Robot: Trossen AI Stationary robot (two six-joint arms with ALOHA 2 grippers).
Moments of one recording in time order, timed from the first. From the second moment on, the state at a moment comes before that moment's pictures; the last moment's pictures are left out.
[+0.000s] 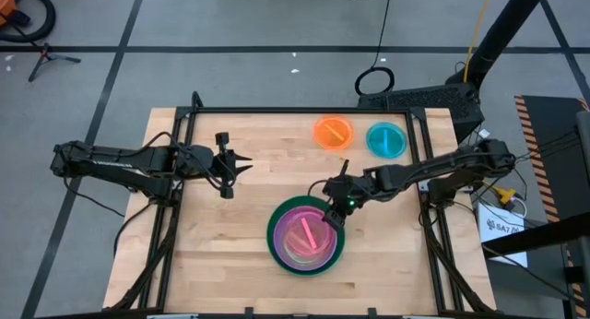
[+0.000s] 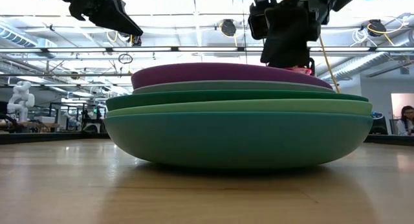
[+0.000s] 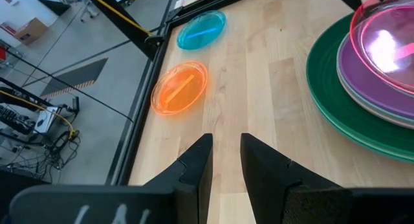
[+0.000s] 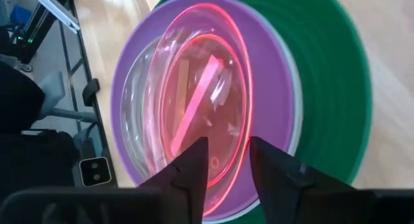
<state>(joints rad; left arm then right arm) -0.03 0.90 0.75 -0.36 -0.32 0.34 0.13 1.46 0.92 -0.31 -0.21 0.81</state>
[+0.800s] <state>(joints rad) 0.24 0.90 0.76 -0.28 -0.32 0.65 0.16 1.46 0.92 -0.35 -0.21 1.18</state>
